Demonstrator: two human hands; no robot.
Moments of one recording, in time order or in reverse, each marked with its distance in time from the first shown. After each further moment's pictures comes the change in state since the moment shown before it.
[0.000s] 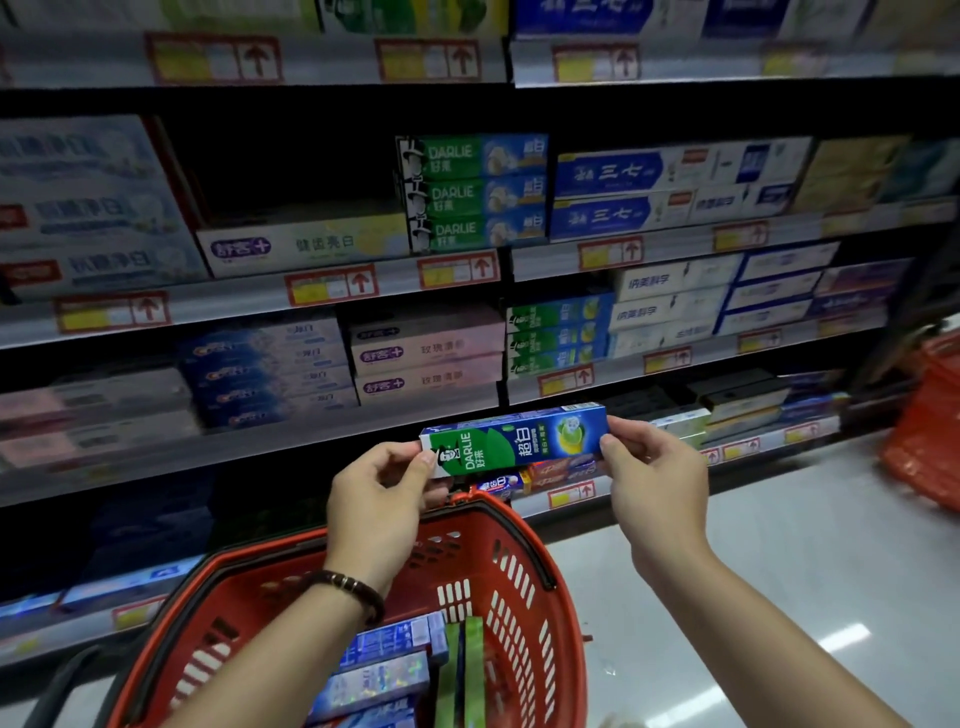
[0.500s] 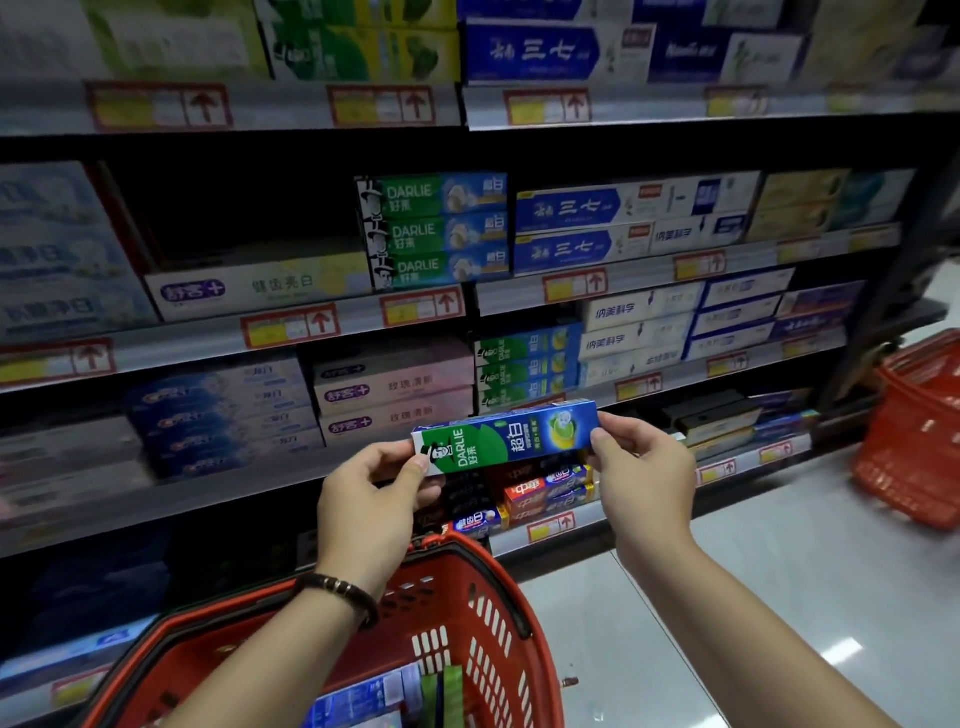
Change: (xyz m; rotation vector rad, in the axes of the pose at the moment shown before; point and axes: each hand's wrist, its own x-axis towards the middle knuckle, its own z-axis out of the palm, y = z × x) left_hand 0.022 0.023 0.036 -0.007 -0.052 0.049; right_hand 0.041 -0.016 -0.005 0.061 0.084 0.000
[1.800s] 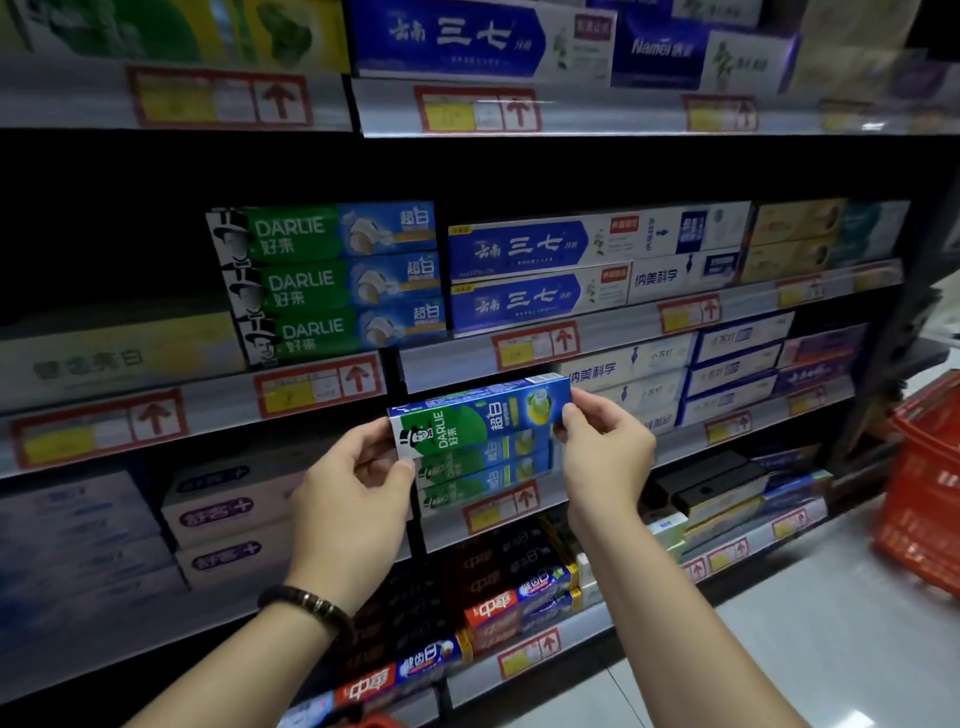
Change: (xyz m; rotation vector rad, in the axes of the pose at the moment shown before) left_hand 0.139 -0.001 0.111 0.265 0.003 0.282; right_hand 0.186 0.020 0.076 0.210 0.134 -0.068
